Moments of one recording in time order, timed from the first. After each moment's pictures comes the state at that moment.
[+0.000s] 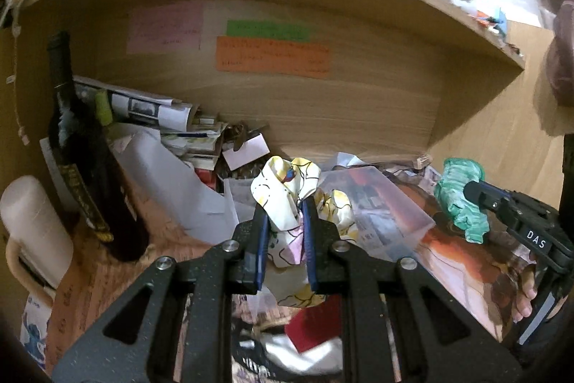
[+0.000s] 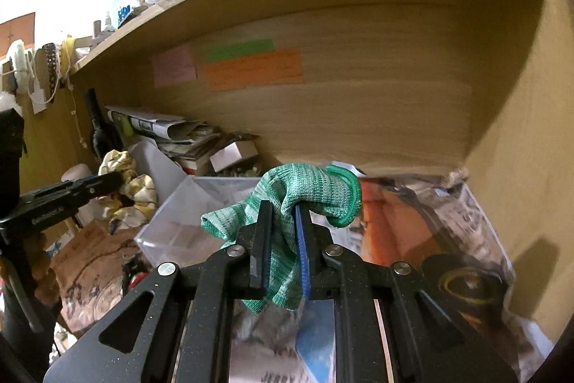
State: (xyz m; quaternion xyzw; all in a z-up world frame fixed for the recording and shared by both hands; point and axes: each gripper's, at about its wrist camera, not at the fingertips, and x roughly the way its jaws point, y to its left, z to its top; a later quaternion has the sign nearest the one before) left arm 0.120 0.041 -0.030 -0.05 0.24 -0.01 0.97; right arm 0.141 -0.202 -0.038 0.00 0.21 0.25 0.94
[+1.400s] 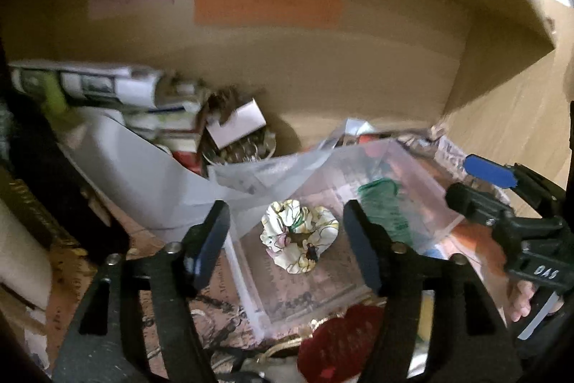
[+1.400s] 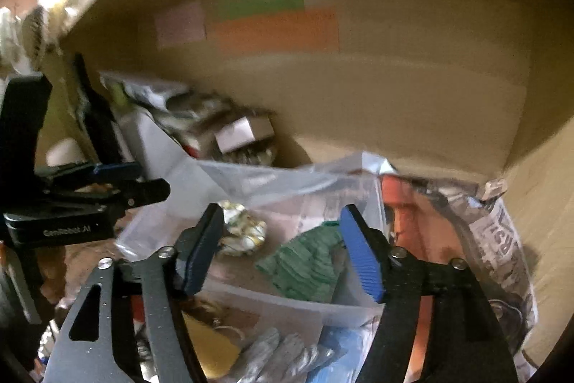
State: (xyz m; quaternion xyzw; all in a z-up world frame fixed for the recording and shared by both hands) left arm 0.183 0.051 -0.046 -0.04 0.32 -0.03 0.95; right arm 0.179 -0.157 -0.038 -0.05 0.25 0.28 0.93
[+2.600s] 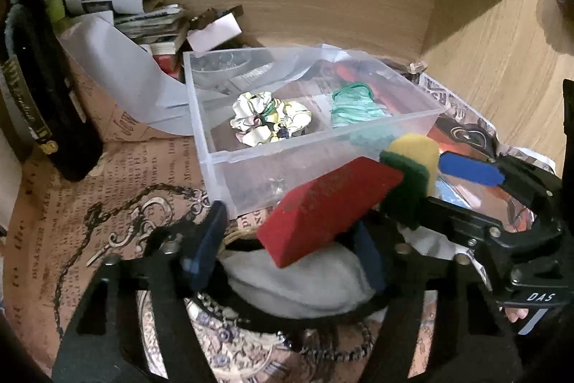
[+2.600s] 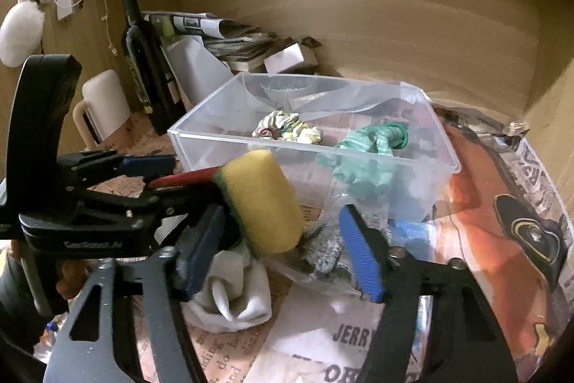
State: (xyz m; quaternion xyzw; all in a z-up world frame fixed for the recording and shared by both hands) left arm 0.128 0.018 -0.124 -0.04 0.38 -0.06 0.92; right arm 0.119 -0.144 -0.104 -0.07 0.31 0.32 0.90
